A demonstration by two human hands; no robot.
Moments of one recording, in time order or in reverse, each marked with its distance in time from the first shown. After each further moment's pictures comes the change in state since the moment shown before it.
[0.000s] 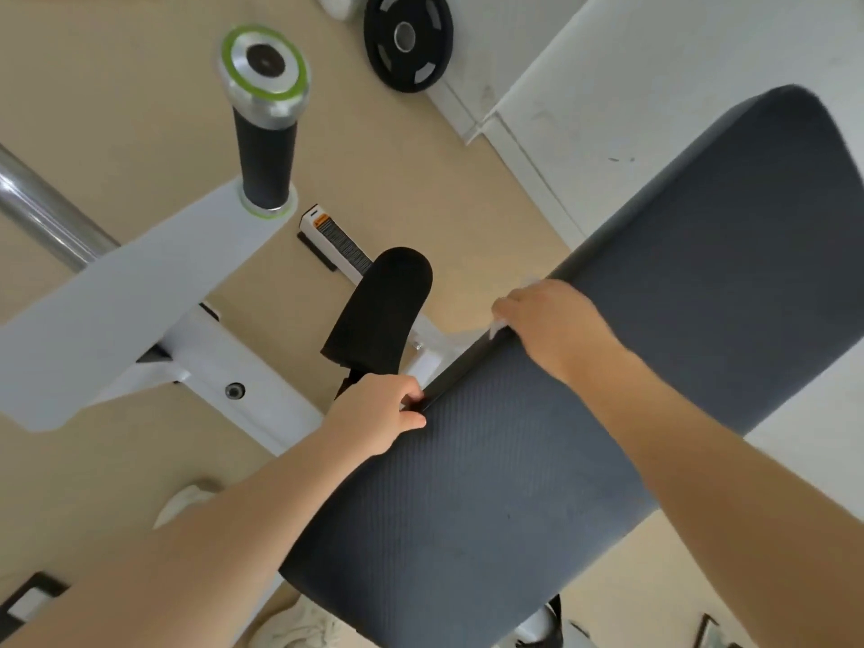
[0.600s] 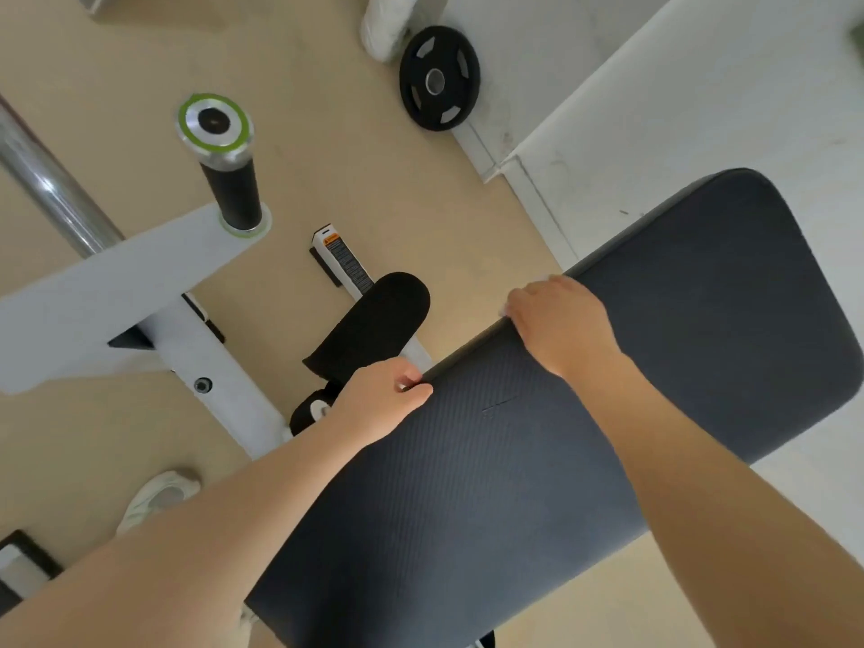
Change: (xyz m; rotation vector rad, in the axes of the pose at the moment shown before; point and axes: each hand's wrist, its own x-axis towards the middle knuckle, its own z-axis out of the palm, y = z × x) left_hand 0.018 0.079 -0.004 -0.229 0.273 -0.110; right_hand 0.006 0.079 -0.009 -0.095 0.160 0.031
